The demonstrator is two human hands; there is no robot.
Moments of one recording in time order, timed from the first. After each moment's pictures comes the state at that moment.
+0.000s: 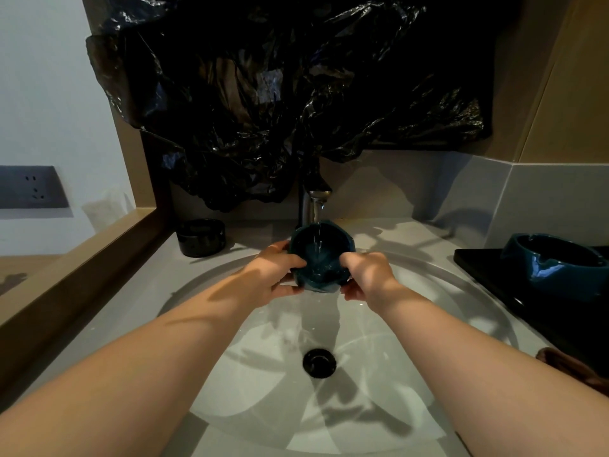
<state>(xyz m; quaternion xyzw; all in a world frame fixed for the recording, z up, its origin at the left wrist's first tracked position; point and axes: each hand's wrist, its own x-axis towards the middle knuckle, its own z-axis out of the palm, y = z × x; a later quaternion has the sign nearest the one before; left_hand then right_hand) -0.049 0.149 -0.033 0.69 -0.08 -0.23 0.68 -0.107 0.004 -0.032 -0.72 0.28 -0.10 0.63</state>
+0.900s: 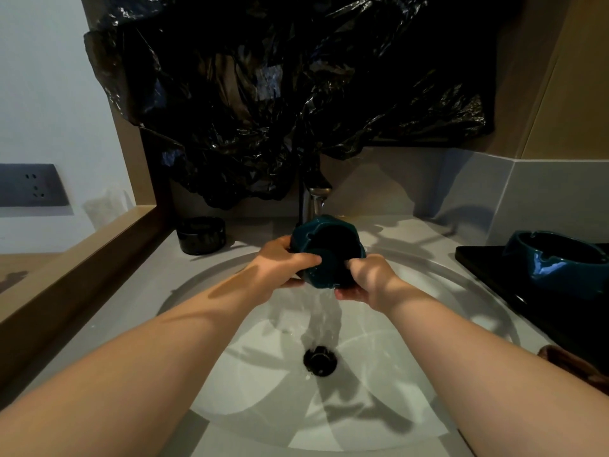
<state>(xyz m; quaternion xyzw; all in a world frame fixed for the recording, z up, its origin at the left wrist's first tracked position) -0.046 0.147 -0.037 0.76 -0.17 -0.15 0.61 -0.096 -0.003 -0.044 -0.69 0.27 -0.06 0.66</state>
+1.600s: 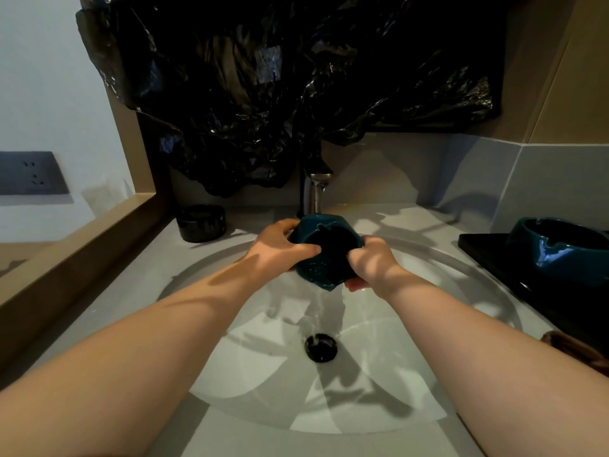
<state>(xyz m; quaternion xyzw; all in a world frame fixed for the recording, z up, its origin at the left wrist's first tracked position) -0.053 0.153 -0.034 0.81 -0.22 -0.07 0.55 -0.094 -0.006 -0.047 -0.79 0.25 -0.10 0.55</state>
